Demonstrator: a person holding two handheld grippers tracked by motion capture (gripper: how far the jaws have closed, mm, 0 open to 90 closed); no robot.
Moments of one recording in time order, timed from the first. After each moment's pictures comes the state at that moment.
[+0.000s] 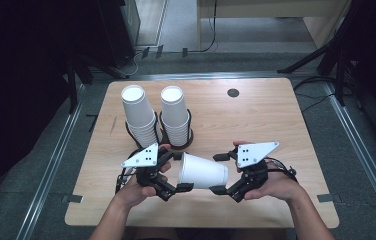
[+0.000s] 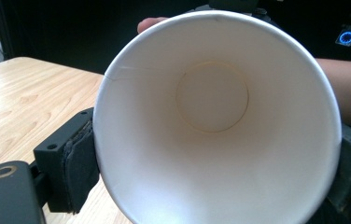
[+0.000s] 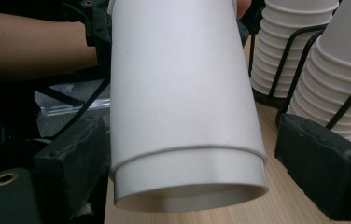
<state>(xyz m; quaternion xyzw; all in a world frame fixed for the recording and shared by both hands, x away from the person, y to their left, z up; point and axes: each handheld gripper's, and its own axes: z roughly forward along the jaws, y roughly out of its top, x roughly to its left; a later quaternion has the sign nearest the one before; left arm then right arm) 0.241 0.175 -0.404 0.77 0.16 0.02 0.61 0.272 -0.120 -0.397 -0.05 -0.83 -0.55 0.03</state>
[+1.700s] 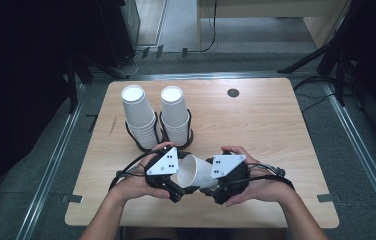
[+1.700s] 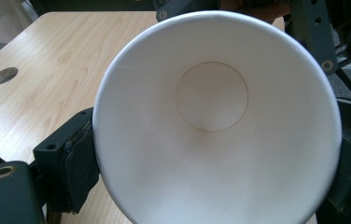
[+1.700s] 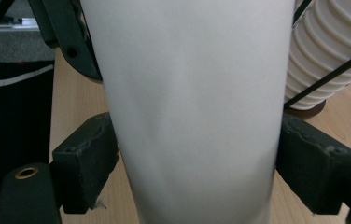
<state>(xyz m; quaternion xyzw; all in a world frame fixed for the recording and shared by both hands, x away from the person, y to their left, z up) 0.239 0.146 -0.392 0.88 0.11 0.13 0.44 0.256 -0.077 -0.406 -0.03 -0.91 -0.41 -0.09</state>
